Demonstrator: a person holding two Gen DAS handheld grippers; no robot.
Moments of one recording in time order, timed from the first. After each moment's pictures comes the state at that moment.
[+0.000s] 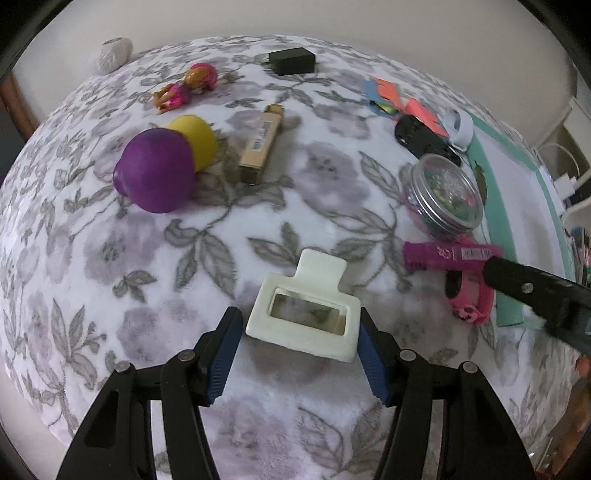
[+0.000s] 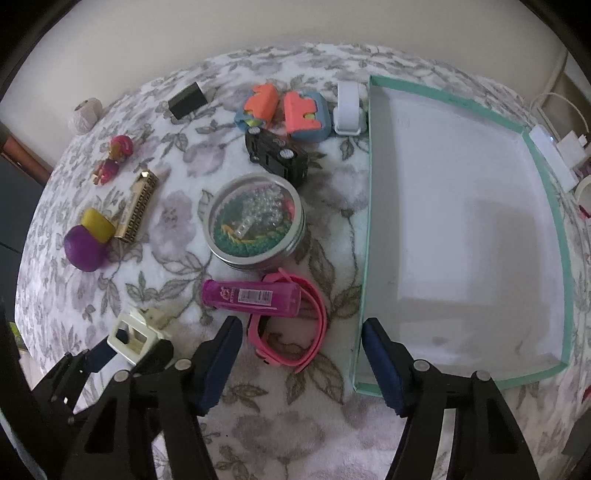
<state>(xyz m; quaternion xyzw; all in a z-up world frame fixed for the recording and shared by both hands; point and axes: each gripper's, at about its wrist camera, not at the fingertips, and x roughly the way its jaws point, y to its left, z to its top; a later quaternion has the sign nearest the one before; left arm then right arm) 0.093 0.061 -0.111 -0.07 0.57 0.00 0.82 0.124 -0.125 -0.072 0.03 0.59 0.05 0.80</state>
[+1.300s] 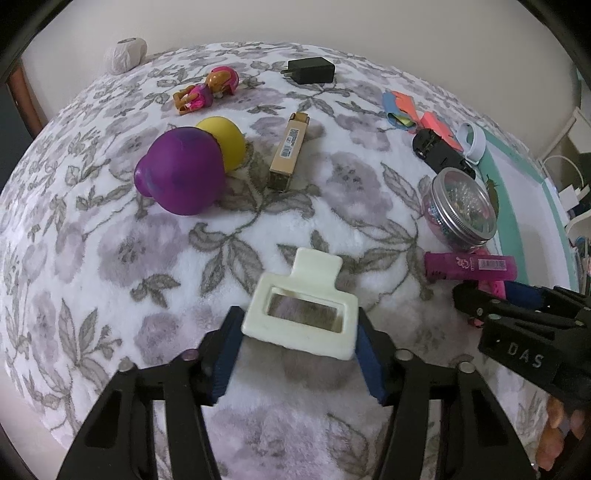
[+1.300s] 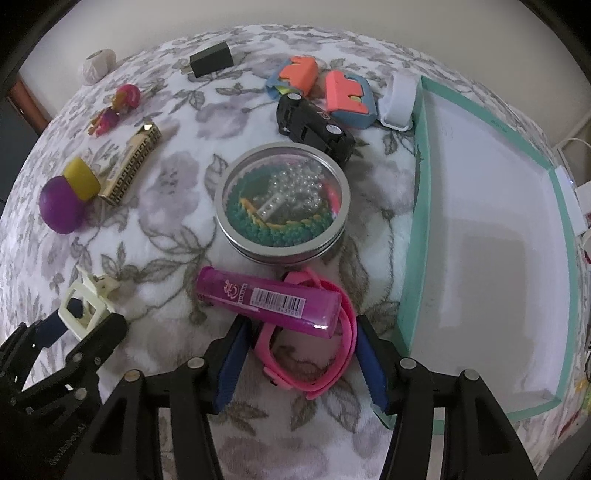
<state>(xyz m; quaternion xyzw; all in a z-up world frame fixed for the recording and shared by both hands) 0.082 0.097 -0.110 -0.06 0.56 0.02 0.83 0.150 -0.082 -0.121 -0.06 0.61 0.06 0.79</state>
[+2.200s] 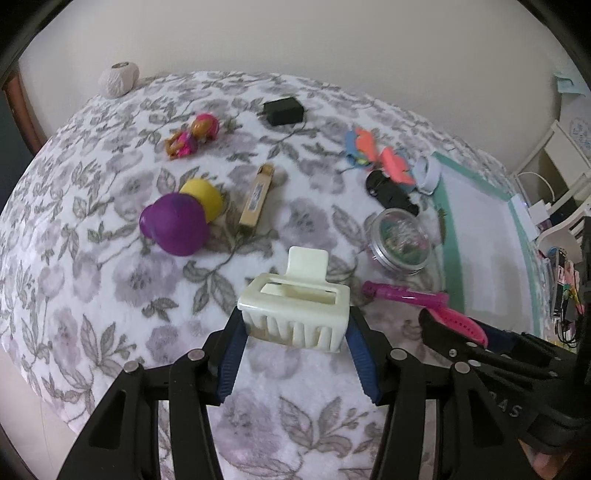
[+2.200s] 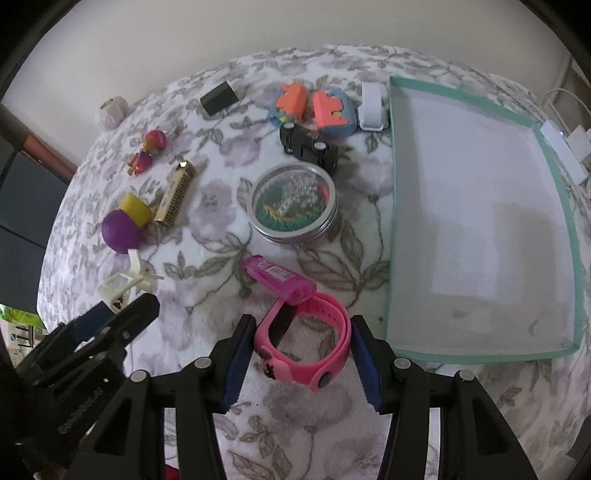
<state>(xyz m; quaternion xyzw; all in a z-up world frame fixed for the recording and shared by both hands) 0.085 0.080 -0.046 -0.08 0.54 -0.01 0.84 0.106 -0.128 -0.062 0.05 0.60 0.09 0.80</state>
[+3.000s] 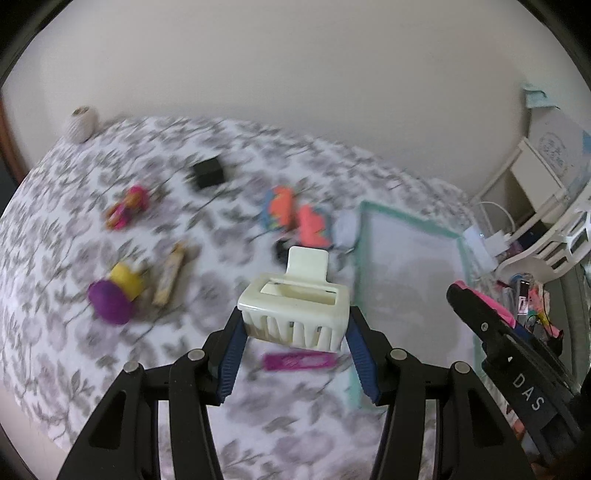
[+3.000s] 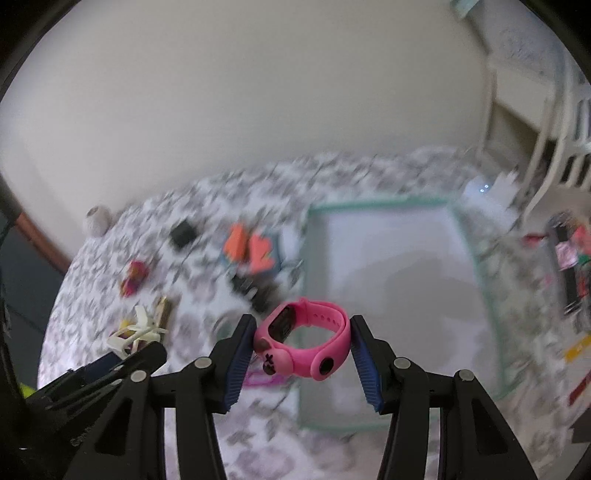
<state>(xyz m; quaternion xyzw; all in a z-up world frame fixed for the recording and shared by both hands) 0.136 -0.003 0.018 -0.09 0.50 -0.05 0.86 0.122 -0.208 0.035 0.09 0.44 -0.01 0.89</state>
